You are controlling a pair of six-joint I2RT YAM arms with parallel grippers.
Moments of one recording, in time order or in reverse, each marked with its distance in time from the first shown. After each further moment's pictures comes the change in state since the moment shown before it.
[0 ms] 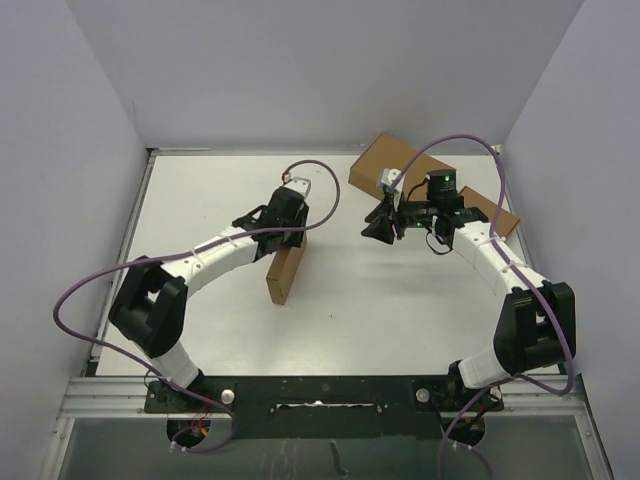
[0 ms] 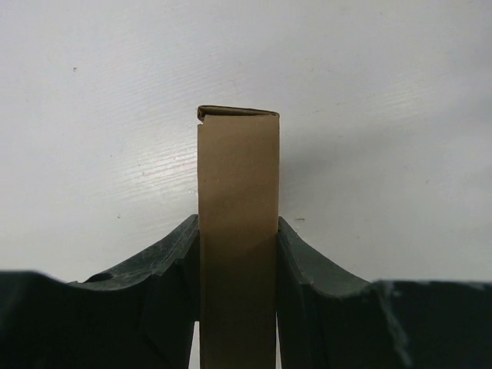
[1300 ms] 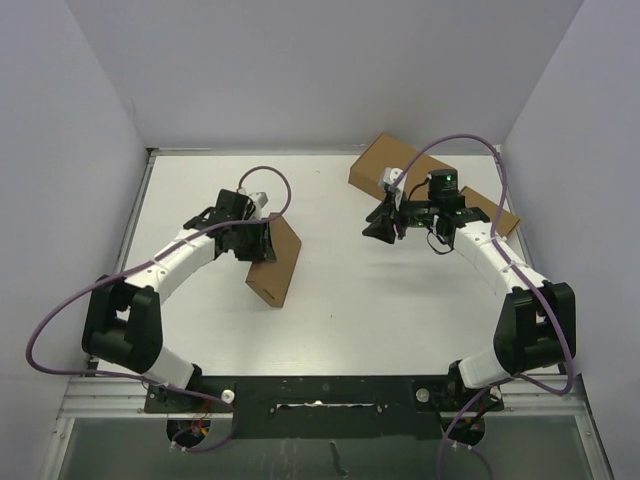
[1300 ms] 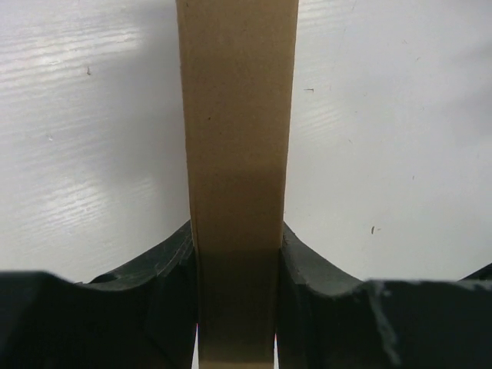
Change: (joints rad) left arm 0.271 -0.155 -0.141 -0.193 0.478 -0.060; right arm -0.008 0.000 0.000 0.000 -0.008 0.010
